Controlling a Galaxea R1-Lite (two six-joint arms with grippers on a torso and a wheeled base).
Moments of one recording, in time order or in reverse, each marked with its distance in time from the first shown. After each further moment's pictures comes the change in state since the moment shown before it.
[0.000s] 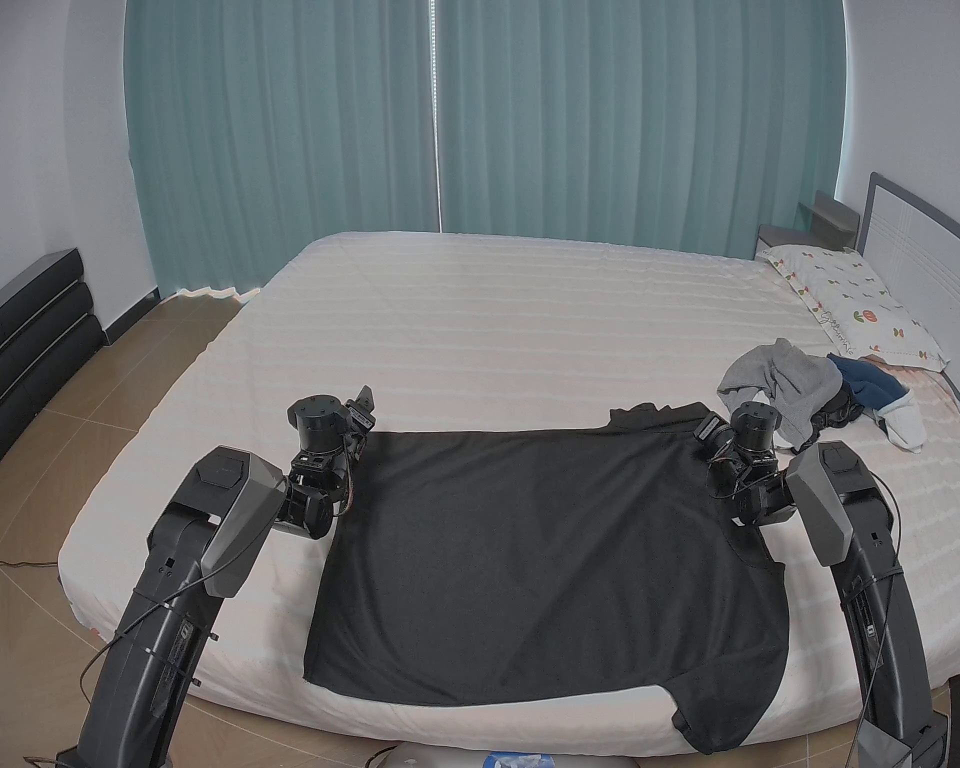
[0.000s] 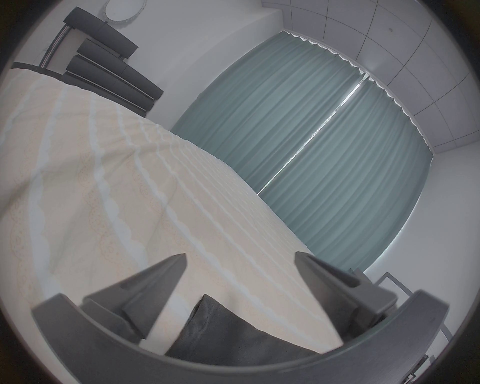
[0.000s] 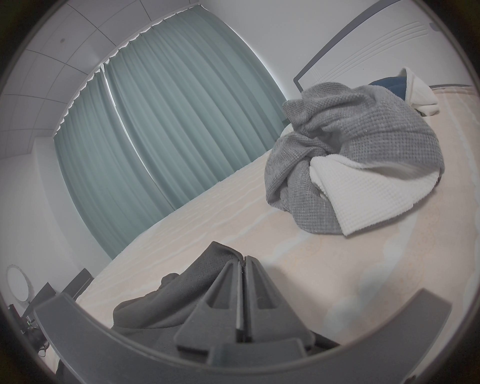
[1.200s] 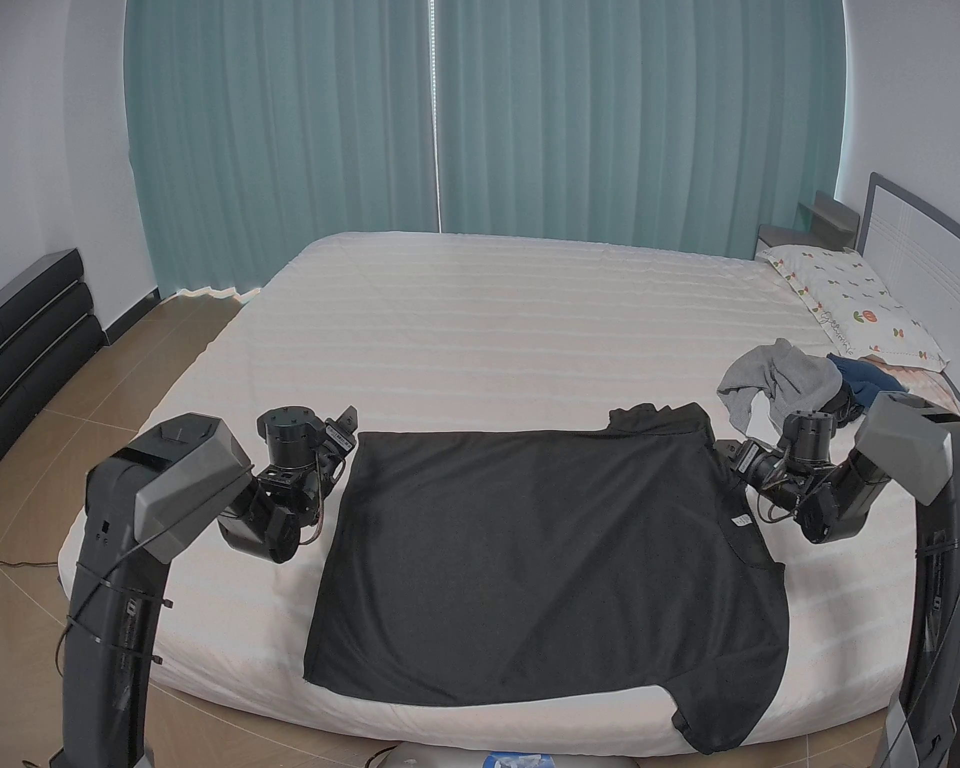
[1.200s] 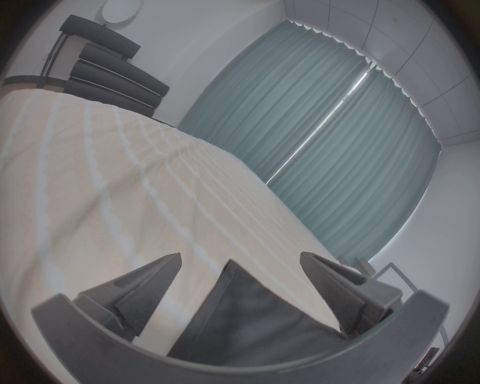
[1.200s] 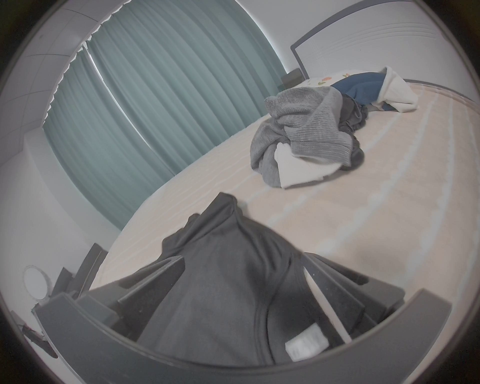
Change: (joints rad) left arm -0.002 -0.298 0.619 -0.198 -0.017 -0.007; right arm -0.037 -0.491 0.882 -0.120 0.167 0.000
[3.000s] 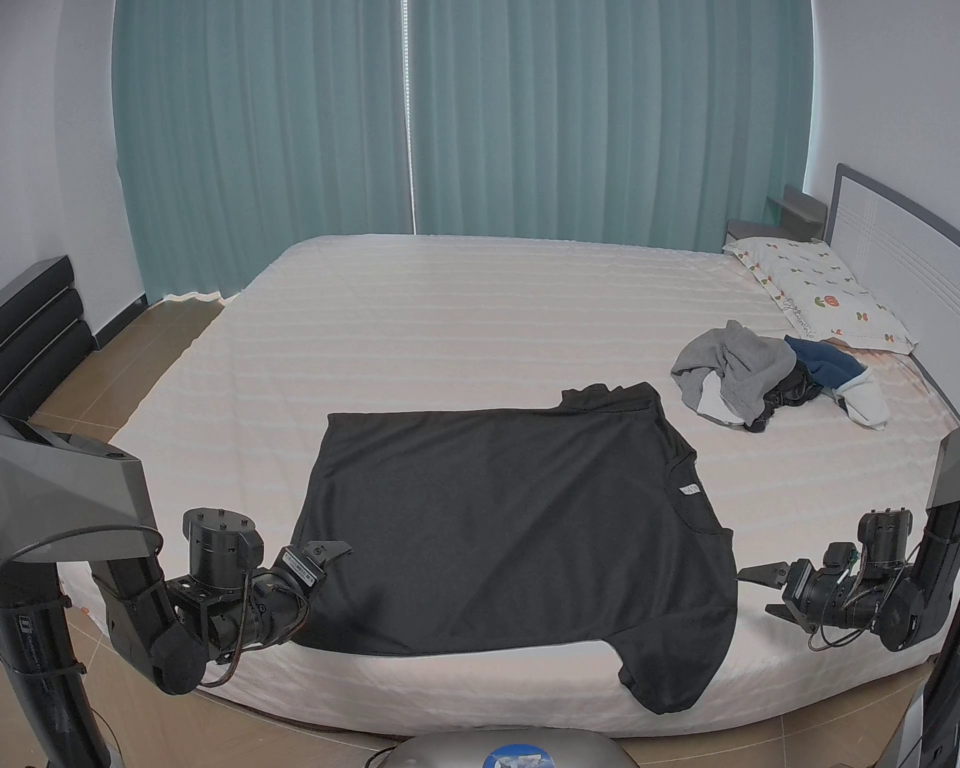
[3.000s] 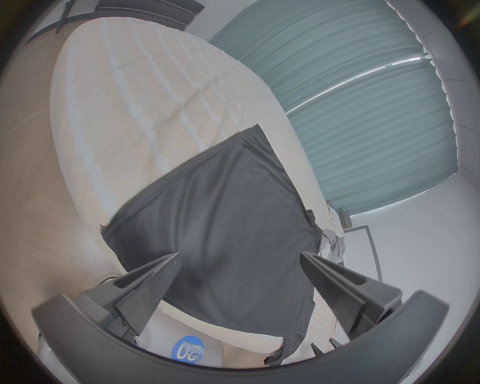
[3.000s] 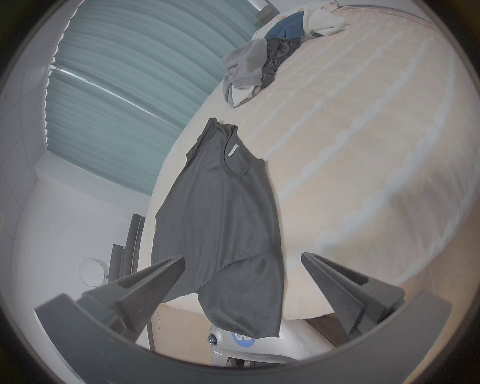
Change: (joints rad) left arm -0.101 -0.475 1.039 -0.189 -0.280 -0.319; right arm -0.081 -0.317 0.925 -0.290 0.453 0.047
